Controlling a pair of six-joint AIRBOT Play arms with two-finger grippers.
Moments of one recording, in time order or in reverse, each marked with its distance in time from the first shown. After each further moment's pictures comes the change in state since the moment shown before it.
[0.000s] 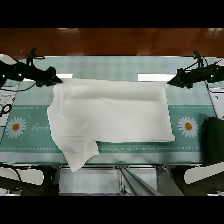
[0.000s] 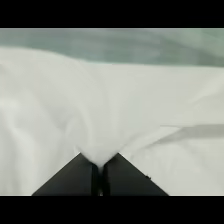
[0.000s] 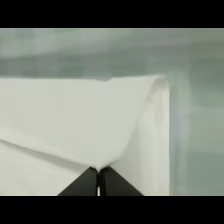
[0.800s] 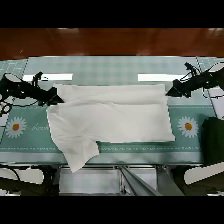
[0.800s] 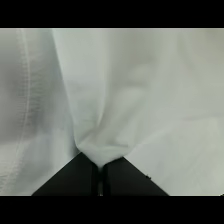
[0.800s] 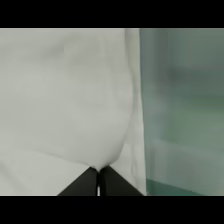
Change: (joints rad) left arm 0.064 0.018 -0.222 0.017 -0.052 0.049; right arm 0.013 0.001 -0.070 -0.137 0.044 0.060
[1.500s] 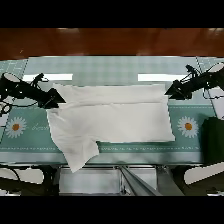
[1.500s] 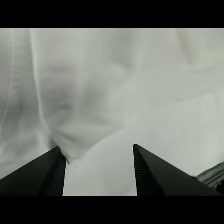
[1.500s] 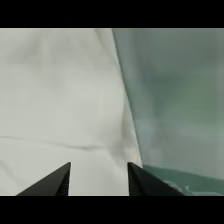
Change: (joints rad) left arm 0.015 0.007 0.021 0.000 -0.129 -0.010; right arm -0.010 0.006 0.002 -0.019 0.050 0.087
